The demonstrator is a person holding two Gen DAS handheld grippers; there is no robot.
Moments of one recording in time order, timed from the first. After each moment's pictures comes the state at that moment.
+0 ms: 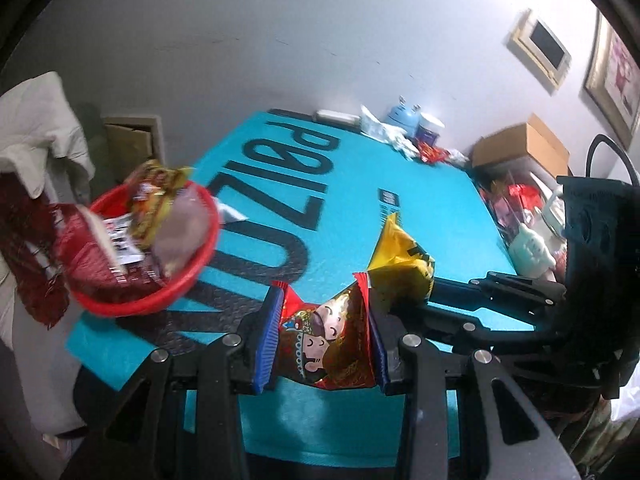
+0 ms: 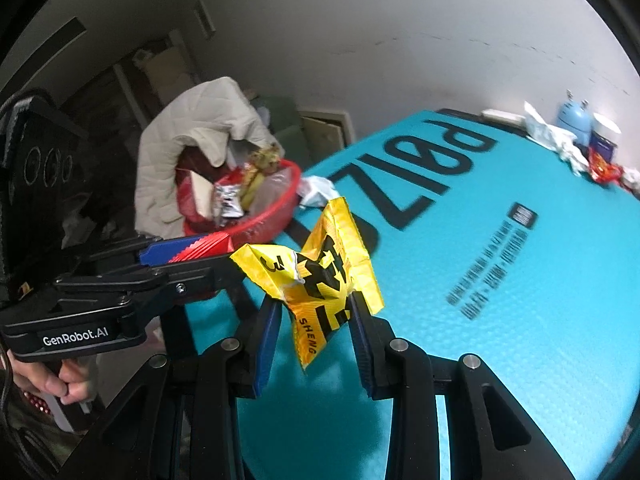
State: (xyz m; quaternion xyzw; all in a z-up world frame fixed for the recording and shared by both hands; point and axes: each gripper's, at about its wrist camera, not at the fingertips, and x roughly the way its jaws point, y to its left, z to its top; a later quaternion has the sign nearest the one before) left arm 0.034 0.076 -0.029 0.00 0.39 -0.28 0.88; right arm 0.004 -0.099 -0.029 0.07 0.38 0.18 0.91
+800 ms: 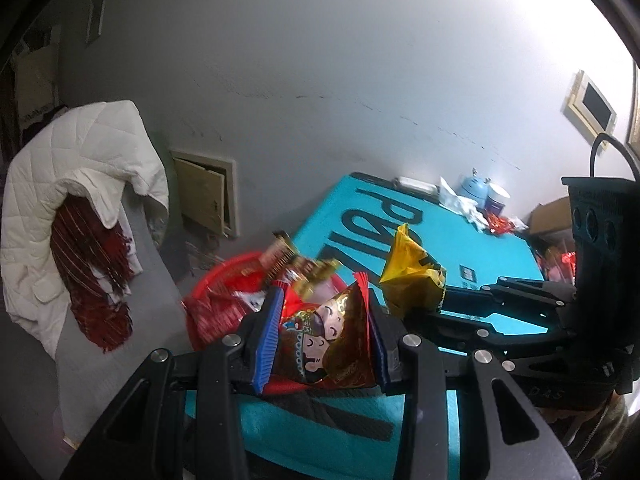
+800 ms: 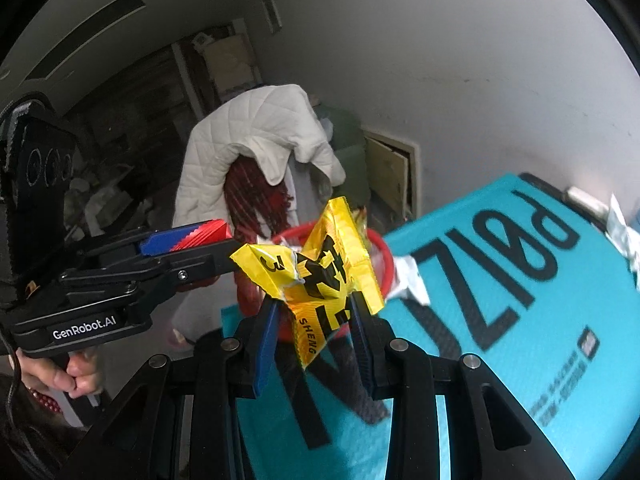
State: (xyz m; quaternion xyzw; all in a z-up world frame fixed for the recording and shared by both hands) left arm 0.085 0.160 0.016 -0.02 0.32 -0.18 0.93; right arm 0.086 -0.018 0.015 0.01 0.35 0.27 0.90
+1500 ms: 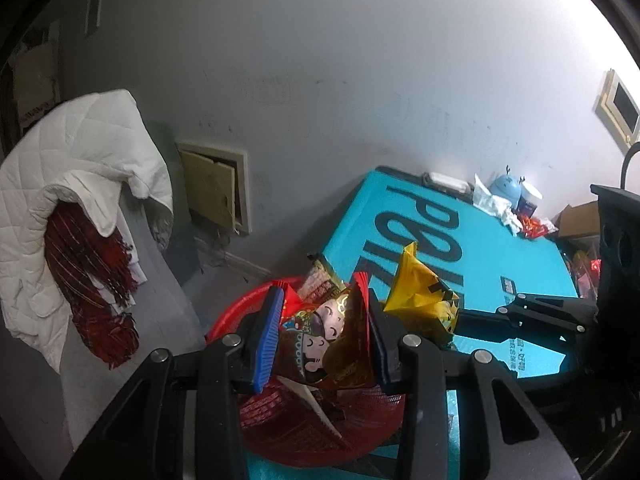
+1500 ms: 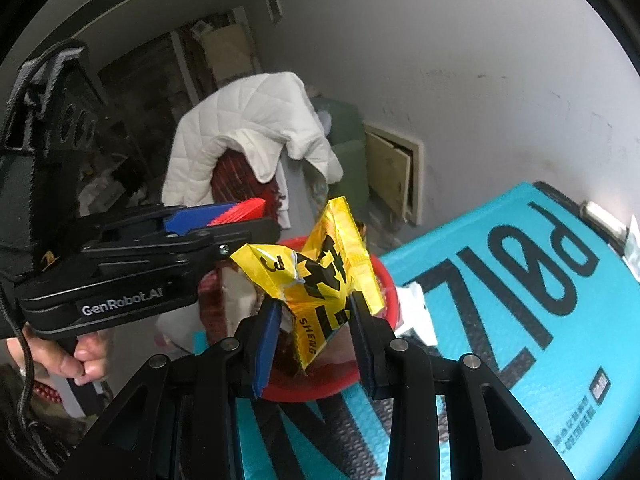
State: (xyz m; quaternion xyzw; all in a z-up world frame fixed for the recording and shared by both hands) left arm 0.164 0.164 -0.009 -0.01 0.35 -0.17 0.92; right arm 0.139 0.005 -0.008 0.00 0.36 0.27 0.89
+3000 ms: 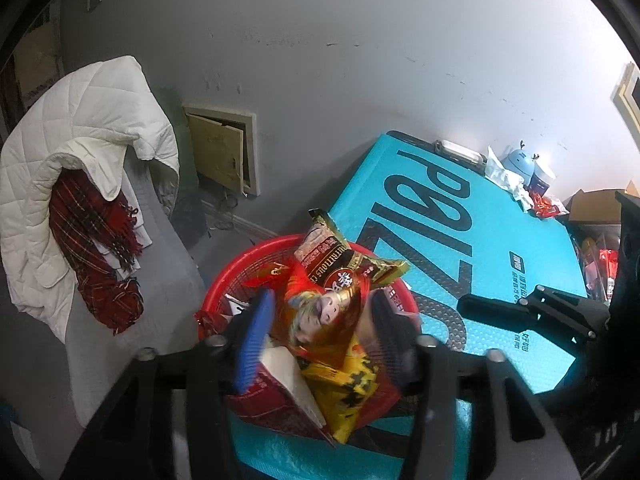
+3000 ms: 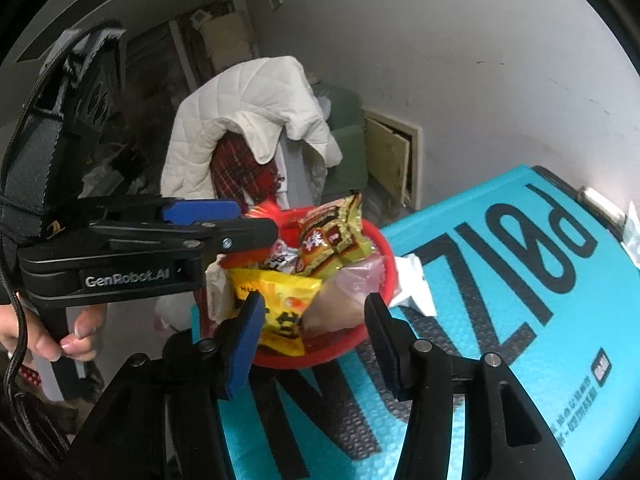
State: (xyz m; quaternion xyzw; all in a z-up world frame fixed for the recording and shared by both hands) left arm 0.160 0.161 -0.017 0.00 0.41 -0.15 0.90; right arm 0.124 -0.005 -0.014 -0.01 0.38 0.26 0.89
